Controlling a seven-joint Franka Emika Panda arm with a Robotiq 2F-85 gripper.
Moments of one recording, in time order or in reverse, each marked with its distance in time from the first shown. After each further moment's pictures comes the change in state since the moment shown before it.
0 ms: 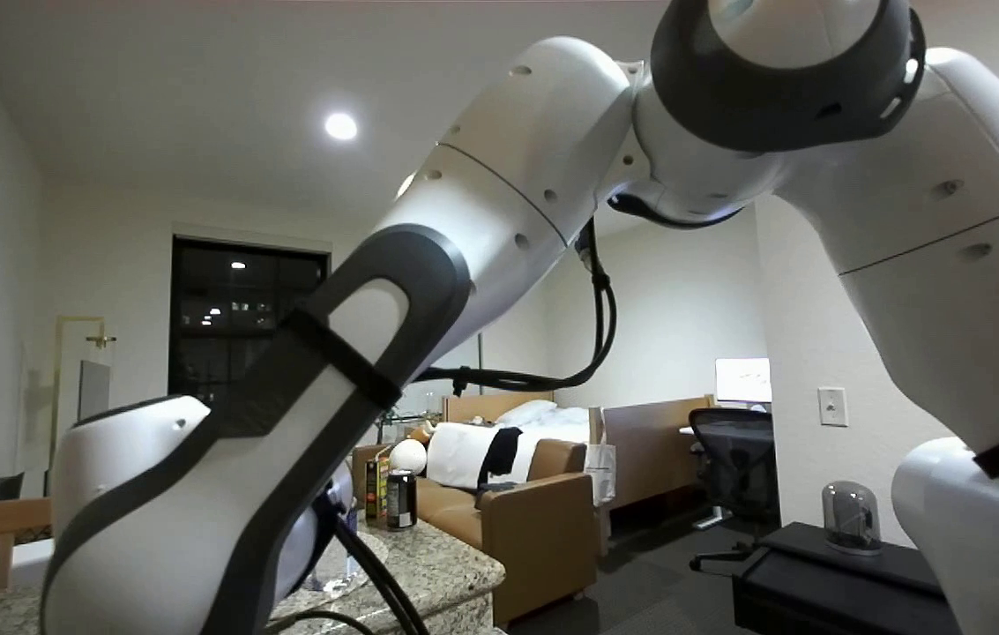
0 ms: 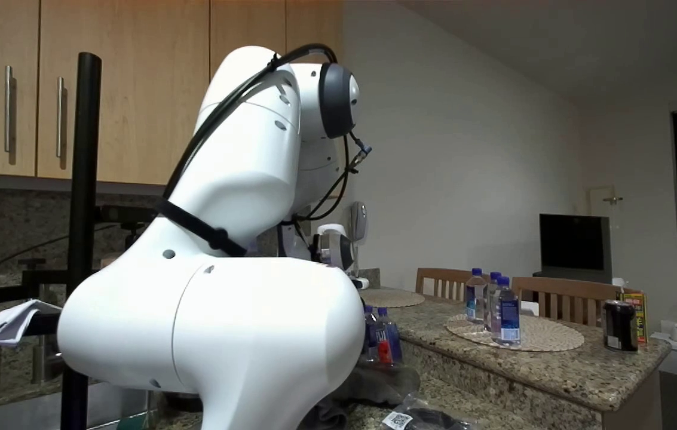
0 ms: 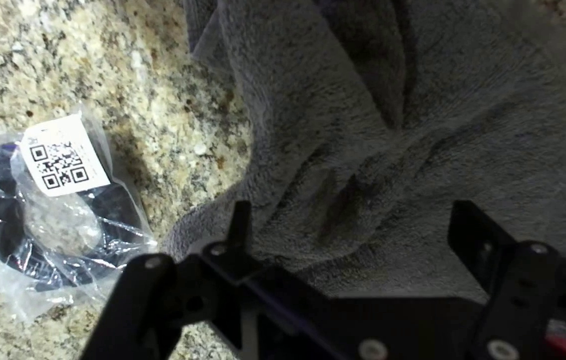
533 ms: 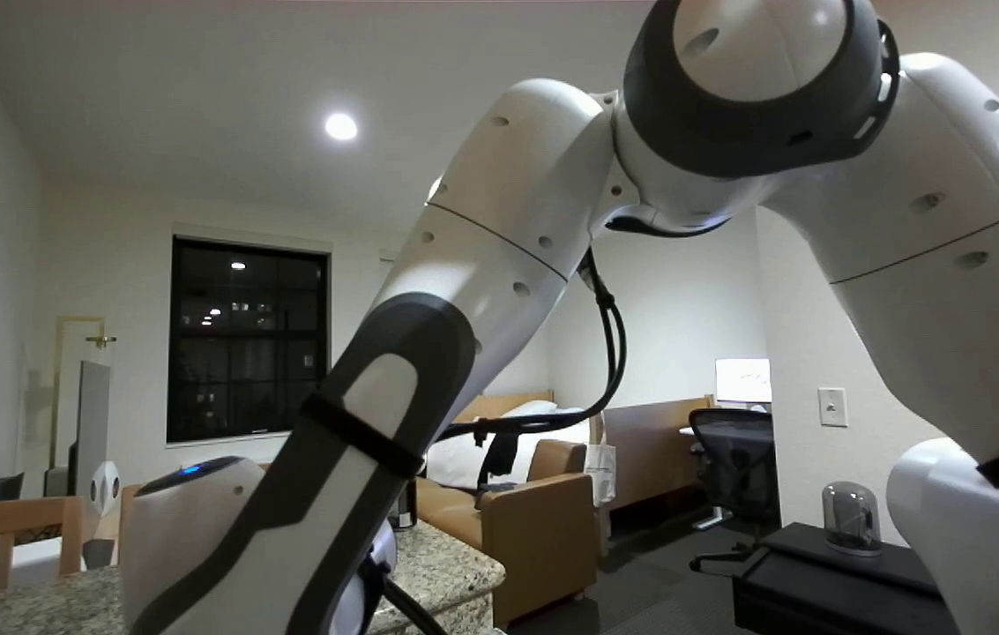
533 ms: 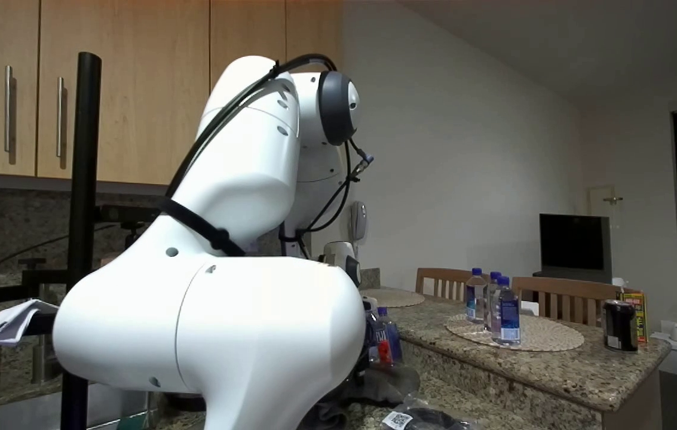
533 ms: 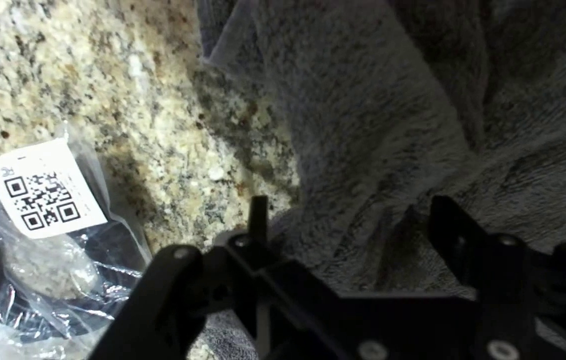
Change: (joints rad) arm 0.047 0.049 -0.092 -0.091 0.042 0.160 -0.046
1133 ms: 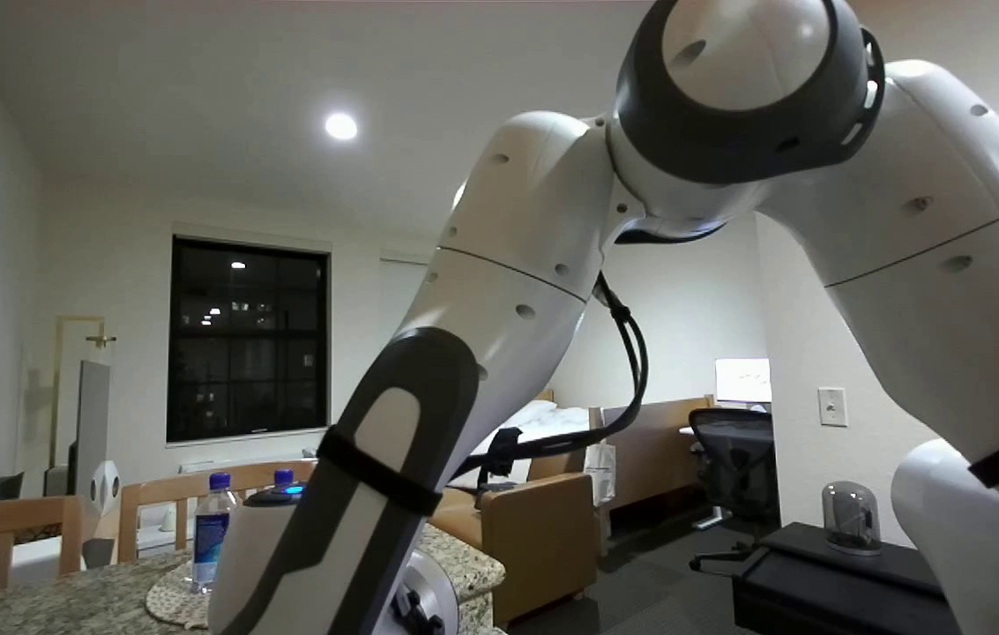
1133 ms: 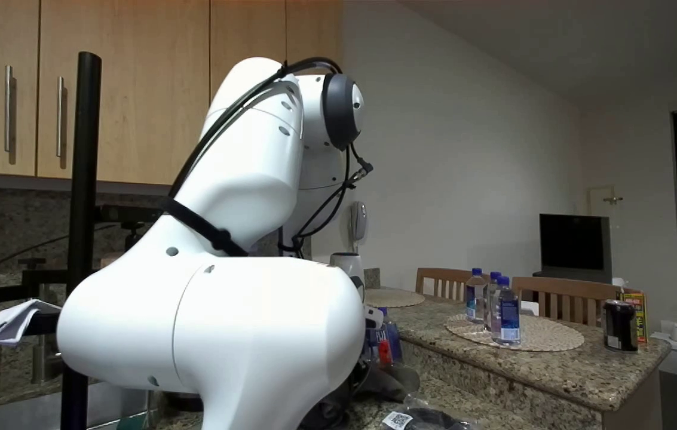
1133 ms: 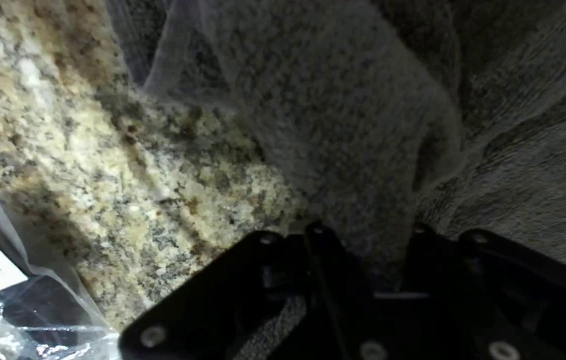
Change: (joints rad) arm -0.041 0.012 0.031 -0.141 0.237 0.365 -0.168
